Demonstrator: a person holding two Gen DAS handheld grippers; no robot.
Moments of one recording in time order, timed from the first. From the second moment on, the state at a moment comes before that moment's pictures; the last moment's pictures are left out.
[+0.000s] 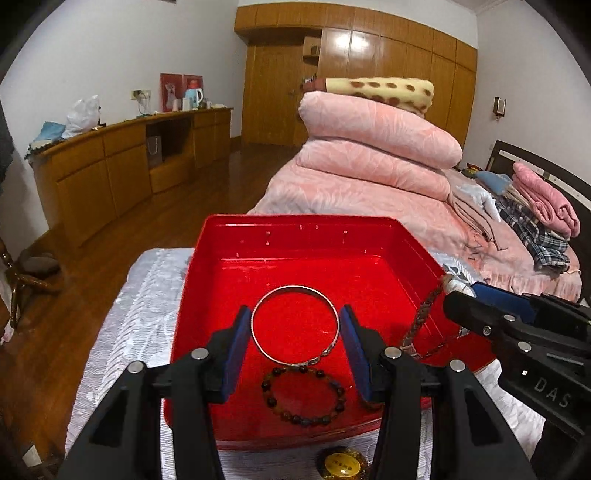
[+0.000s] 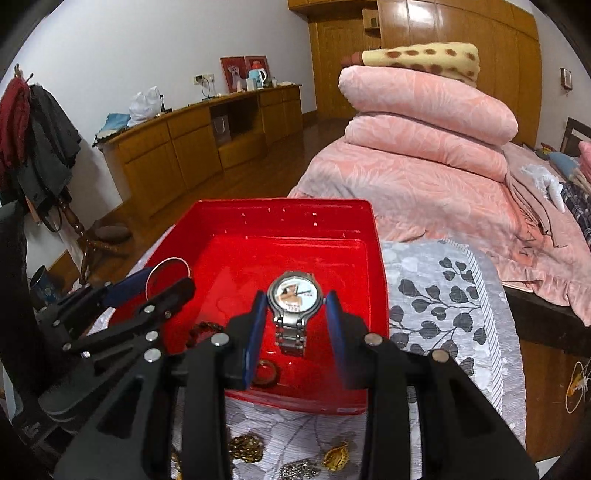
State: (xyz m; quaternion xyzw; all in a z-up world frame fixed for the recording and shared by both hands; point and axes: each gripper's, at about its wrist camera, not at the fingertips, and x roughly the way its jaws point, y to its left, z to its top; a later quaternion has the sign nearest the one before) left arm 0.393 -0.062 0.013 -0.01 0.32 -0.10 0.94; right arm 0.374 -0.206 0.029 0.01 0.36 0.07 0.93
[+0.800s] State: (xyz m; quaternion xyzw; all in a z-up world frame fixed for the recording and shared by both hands) left arm 0.258 -0.018 0.047 -0.02 0.23 -0.07 0.97; right arm 0.218 -0.231 0.041 0.02 0.25 0.00 0.97
